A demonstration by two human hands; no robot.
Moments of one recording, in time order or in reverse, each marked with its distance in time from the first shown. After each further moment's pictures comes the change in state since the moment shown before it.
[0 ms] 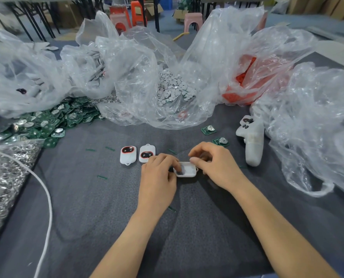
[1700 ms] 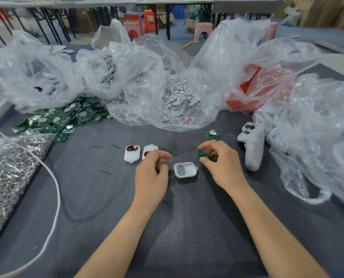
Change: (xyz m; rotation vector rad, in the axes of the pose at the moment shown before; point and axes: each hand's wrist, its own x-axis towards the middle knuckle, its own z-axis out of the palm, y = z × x) left_hand -0.002 -0.005 -0.001 -0.308 0.191 -0.255; right_hand 0.001 0.008 -0.004 -0.139 0.228 -0.066
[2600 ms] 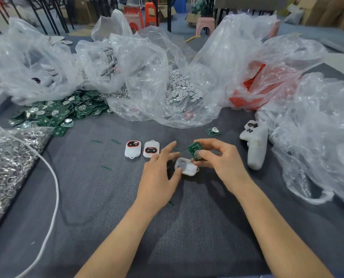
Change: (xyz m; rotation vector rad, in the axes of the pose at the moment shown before) left_hand -0.007 0.001 -0.004 0.190 -0.253 0.107; right_hand -0.002 -0.008 0.000 0.767 -0.175 0.221
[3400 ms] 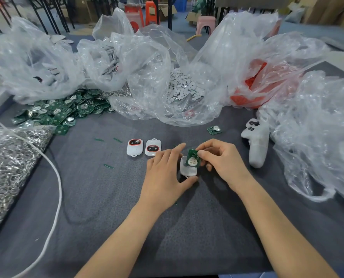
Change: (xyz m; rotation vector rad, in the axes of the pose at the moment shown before) left_hand -0.002 0.004 0.005 0.324 -0.027 0.101; right_hand 0.001 0.003 -0.003 -0.231 -0.023 -0.002
